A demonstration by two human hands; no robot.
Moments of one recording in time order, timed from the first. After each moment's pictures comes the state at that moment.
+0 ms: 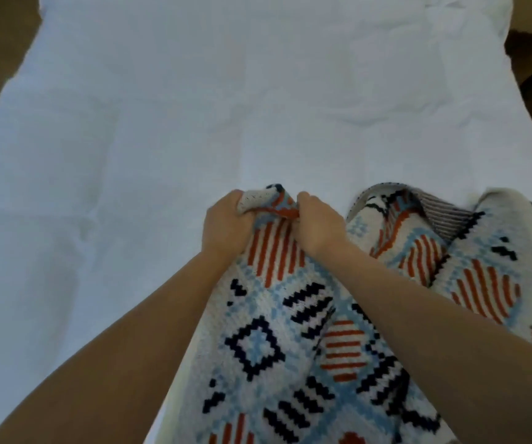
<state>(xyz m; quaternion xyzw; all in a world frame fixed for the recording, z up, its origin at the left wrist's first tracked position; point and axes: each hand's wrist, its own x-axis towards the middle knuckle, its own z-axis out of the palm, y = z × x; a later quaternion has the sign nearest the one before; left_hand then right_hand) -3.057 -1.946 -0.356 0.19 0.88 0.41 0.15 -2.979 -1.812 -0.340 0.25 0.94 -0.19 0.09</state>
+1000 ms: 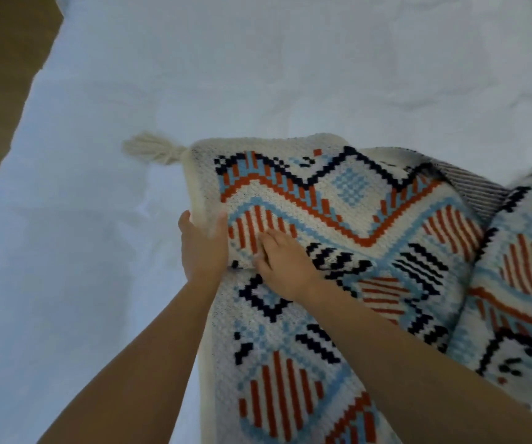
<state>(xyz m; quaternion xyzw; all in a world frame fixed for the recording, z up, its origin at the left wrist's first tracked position) -3.097 -2.068 -0.416 -0.09 0.86 0.47 0.18 -3.007 -1.955 -0.407 0.15 0.94 -0.27 0.16</state>
